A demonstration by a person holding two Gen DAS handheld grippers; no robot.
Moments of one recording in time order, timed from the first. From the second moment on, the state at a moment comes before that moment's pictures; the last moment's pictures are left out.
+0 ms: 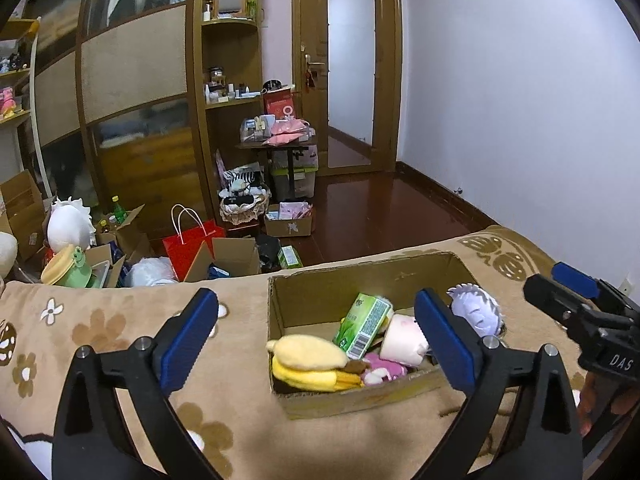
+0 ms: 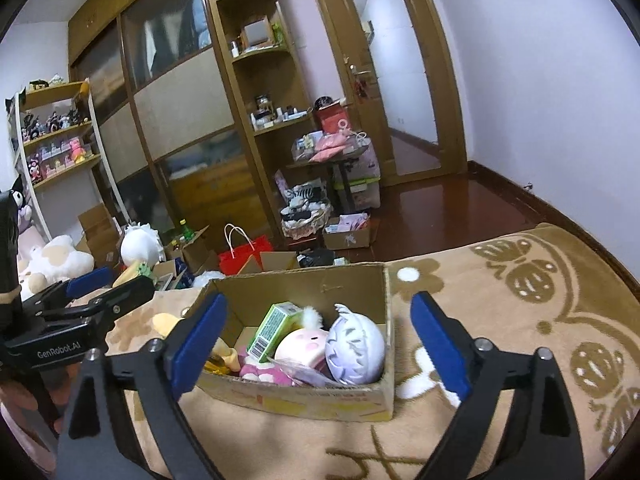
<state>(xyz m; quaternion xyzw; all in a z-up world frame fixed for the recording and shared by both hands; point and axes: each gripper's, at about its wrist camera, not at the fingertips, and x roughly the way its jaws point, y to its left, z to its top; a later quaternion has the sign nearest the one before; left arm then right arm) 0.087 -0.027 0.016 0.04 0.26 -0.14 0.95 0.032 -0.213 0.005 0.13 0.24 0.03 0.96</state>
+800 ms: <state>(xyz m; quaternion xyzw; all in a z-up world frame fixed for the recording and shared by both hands) 0.004 -0.022 0.019 0.10 0.24 -0.14 0.96 -0.044 -0.217 0.014 0.12 0.25 0.01 0.96</state>
